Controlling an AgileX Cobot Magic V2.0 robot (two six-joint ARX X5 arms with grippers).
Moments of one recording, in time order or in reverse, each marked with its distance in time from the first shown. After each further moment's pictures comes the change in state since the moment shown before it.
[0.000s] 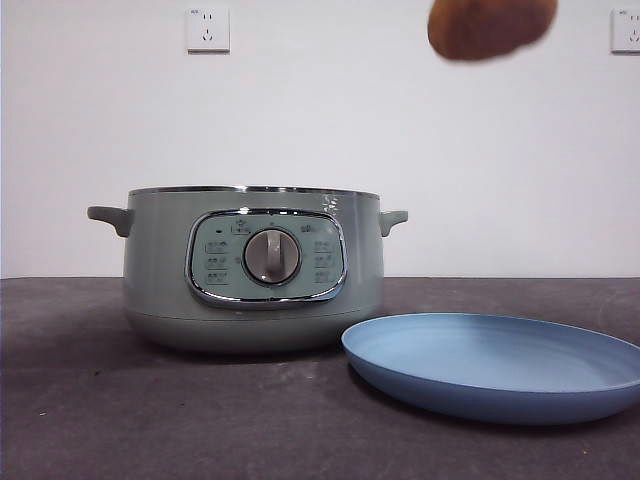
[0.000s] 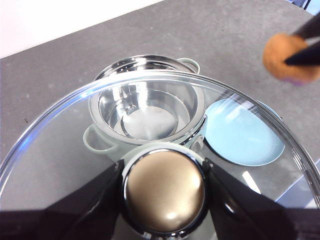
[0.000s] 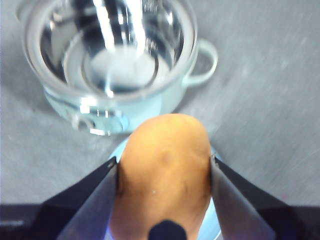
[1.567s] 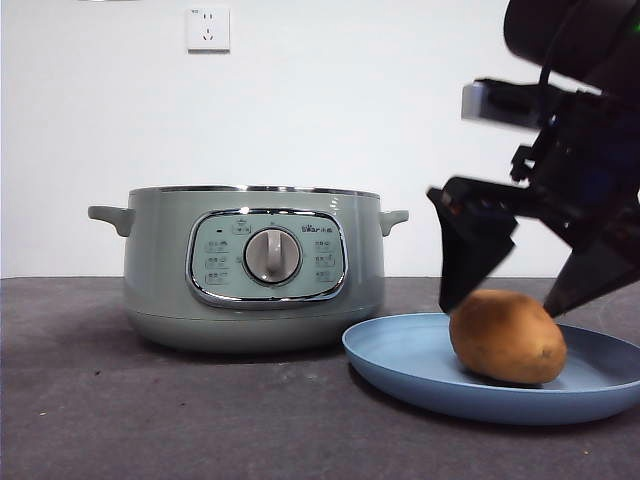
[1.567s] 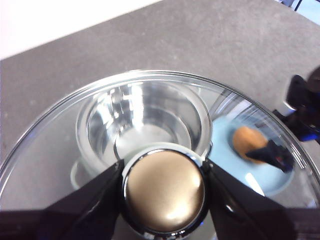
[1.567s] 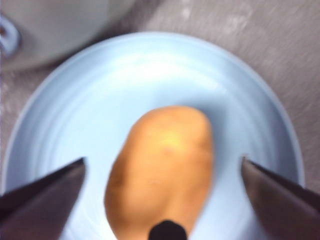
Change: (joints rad) left arm -0.006 0.226 0.000 0.211 0.049 0.000; right arm -0.175 0.126 -0.652 0.681 -0.137 0.096
